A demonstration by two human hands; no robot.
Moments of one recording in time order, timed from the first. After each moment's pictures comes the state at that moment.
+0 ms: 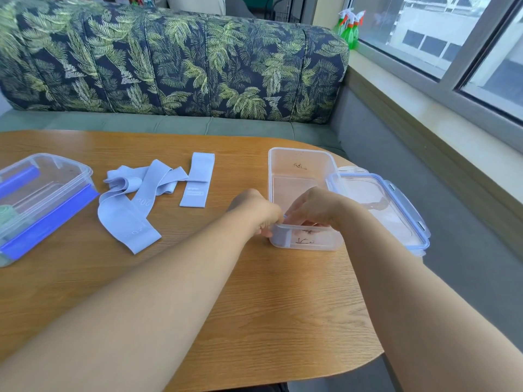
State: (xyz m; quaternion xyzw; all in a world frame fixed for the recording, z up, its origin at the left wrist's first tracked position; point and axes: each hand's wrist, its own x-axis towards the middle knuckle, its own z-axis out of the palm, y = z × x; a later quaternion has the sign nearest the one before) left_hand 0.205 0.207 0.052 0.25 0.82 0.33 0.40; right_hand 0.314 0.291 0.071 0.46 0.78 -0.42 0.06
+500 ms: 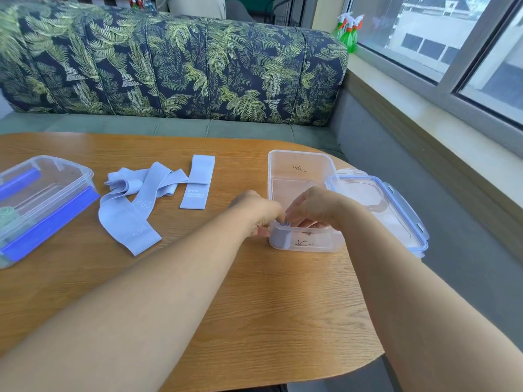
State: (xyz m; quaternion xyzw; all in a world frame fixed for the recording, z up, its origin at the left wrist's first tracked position) left_hand 0.204 0.202 0.062 0.23 0.81 0.34 0.43; right_hand 0.314 0.290 0.076 0.47 0.76 -0.45 0.05
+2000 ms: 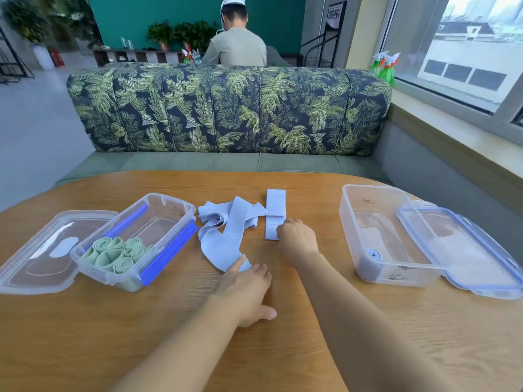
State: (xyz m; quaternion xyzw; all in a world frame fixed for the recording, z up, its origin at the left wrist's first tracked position) left_hand 0.089 0.038 0.016 0.64 0.76 -0.11 0.12; right_hand 0.140 0.191 0.010 0.35 0.94 -0.03 -0.04
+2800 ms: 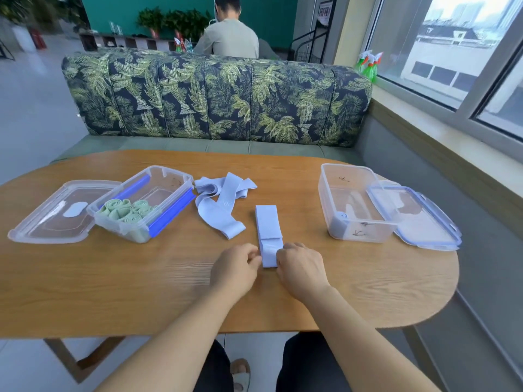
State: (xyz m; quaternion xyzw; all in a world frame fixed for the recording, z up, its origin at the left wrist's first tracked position) left_hand 0.149 -0.013 -0.001 0.40 0.85 0.31 0.14; right_hand 0.259 0.077 0.005 0.31 0.95 0.00 -0.07
